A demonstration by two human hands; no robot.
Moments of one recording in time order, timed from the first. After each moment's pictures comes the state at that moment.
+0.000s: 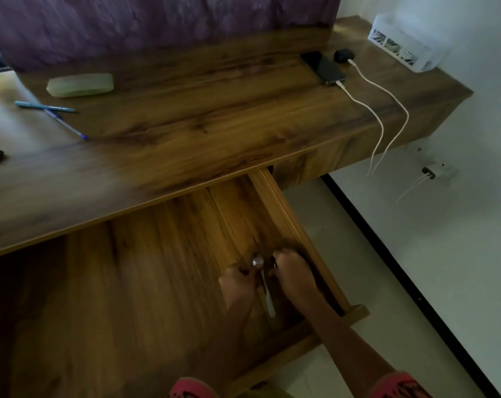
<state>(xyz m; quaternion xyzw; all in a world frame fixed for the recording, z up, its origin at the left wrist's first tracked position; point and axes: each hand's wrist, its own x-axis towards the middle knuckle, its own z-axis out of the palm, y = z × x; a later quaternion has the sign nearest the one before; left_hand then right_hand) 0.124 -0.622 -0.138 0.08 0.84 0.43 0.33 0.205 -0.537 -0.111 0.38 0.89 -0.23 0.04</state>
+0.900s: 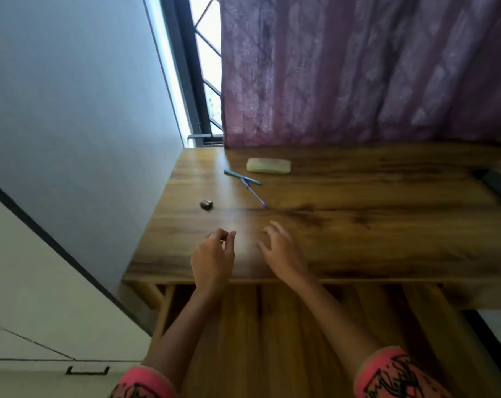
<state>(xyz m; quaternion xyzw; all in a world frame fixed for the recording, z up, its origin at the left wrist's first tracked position) -0.168 -0.776 0.006 0.13 0.92 0.35 -0.13 -0.125 -0.642 -0.006 0.17 0.94 -0.26 -0.12</state>
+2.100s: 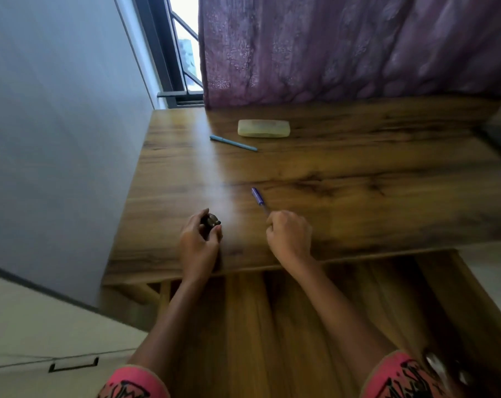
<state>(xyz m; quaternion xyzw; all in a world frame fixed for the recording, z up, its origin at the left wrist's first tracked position) -0.244 -0.803 -0.061 0.14 0.86 0.50 -0.03 -0.159 -0.665 -0.020 0.29 0.94 -0.15 -0.09</state>
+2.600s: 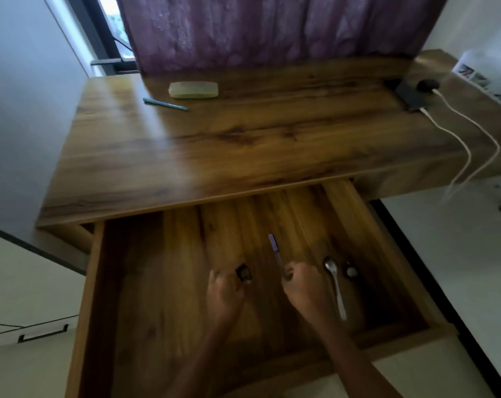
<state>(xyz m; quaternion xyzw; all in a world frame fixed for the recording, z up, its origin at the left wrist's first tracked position) 0.031 -0.779 -0.120 0.22 0.88 0.39 0.16 0.119 -0.652 -0.090 0.45 0.84 -0.29 0.07</state>
